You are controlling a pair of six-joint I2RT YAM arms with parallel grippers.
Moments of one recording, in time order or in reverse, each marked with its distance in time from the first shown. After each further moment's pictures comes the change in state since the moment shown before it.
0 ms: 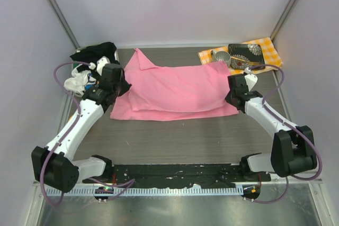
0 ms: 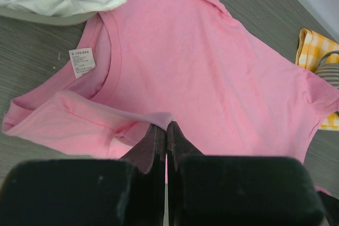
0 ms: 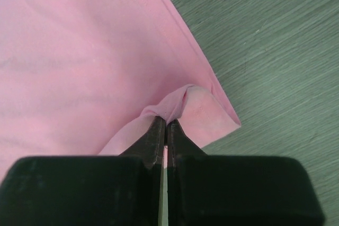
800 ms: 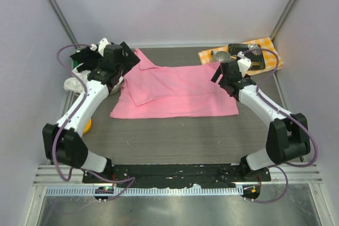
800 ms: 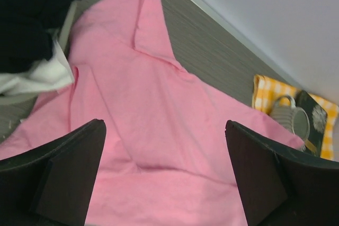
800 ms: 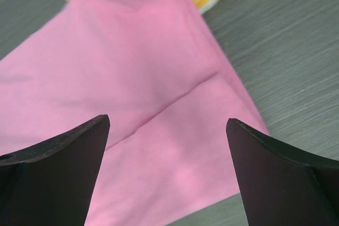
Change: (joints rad) left arm 0.081 0.313 0.256 0.173 0.031 0.021; right arm 0.025 0.208 0.226 0.068 0.046 -0.009
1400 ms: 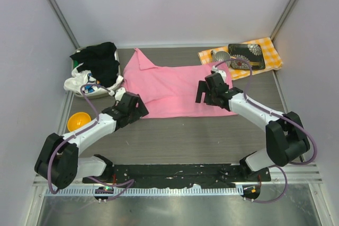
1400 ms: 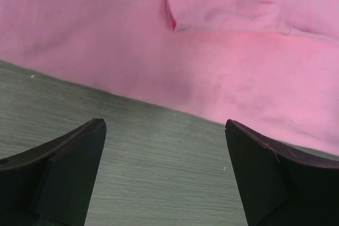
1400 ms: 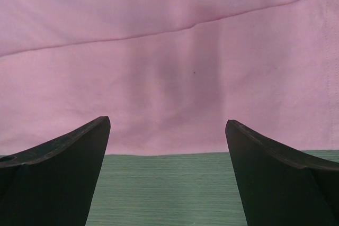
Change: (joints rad) left arm -0.239 -0.256 -0.667 -0.003 -0.023 -0.090; right arm 0.222 -0.056 -0.103 -0.040 -0.195 -0.153
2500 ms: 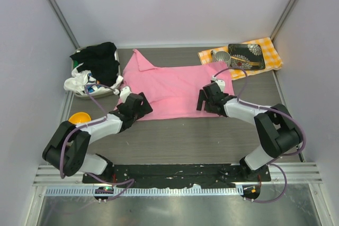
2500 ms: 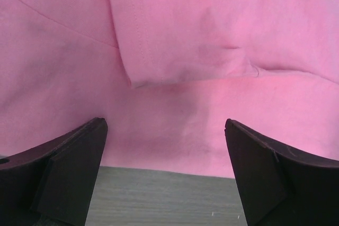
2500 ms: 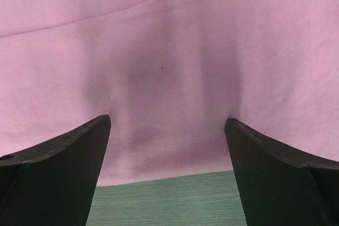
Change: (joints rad) left arm -0.021 0.162 -0.076 0.404 -0.056 0.043; right arm 0.001 0.112 -0.148 0.173 0.048 0.013
